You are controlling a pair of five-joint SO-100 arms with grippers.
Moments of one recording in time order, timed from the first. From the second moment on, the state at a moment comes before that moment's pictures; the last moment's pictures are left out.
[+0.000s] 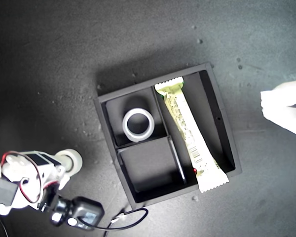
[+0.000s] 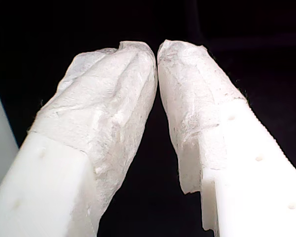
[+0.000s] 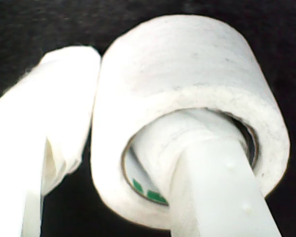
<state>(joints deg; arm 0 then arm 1) 27.2 98.6 122.7 44.3 -99.2 3.5 71.0 6.9 103.0 59.7</state>
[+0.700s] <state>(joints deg) 20.3 55.5 21.8 102.5 -72.3 2.7 71.5 1.1 103.0 65.8</state>
